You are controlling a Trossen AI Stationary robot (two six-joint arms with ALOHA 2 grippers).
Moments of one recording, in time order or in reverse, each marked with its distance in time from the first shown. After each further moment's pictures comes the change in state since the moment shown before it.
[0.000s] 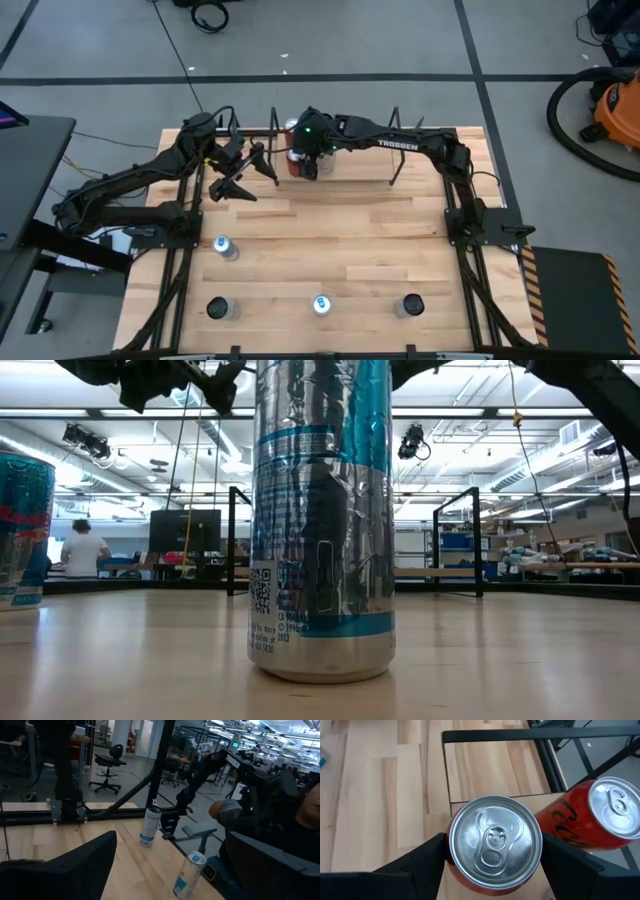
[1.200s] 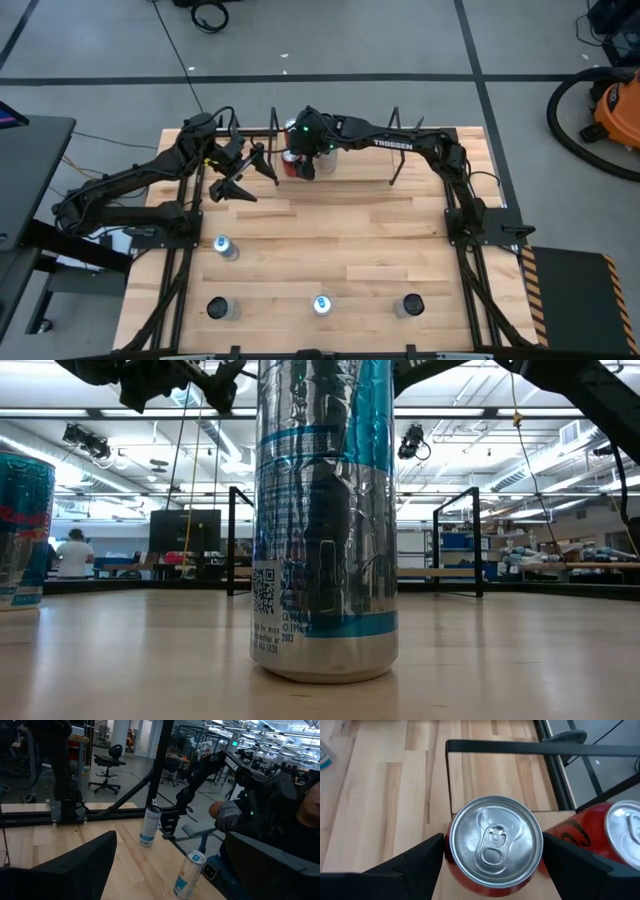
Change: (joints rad) left arm 0.000 0.001 0.000 0.001 -0.002 0.010; right arm -0.019 0.037 -0.002 0.084 -0.072 -0.079
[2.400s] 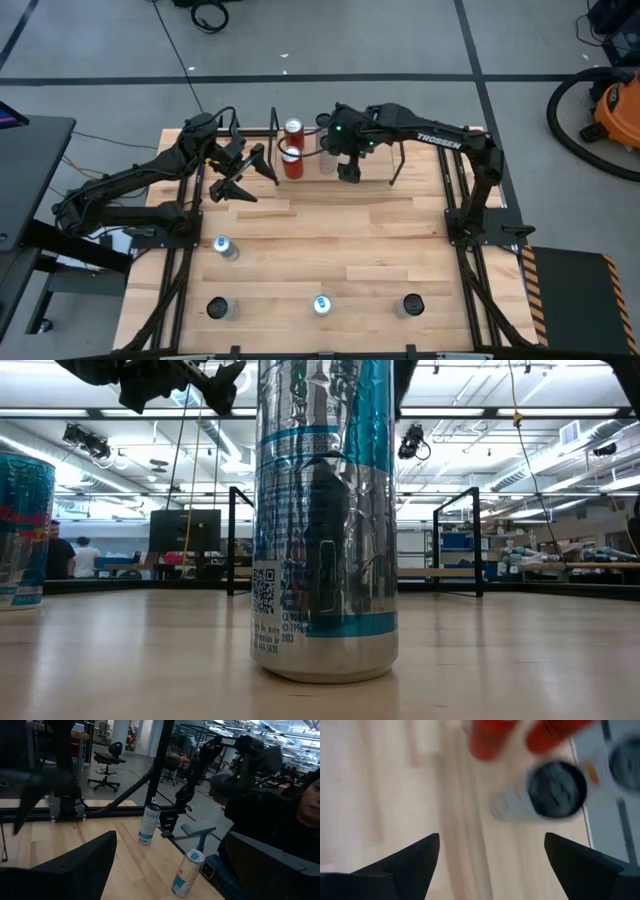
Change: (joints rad) left arm 0.000 0.000 0.000 -0.022 0.000 0.000; right arm 0.033 -0.299 -0.042 -0.602 0.150 0.105
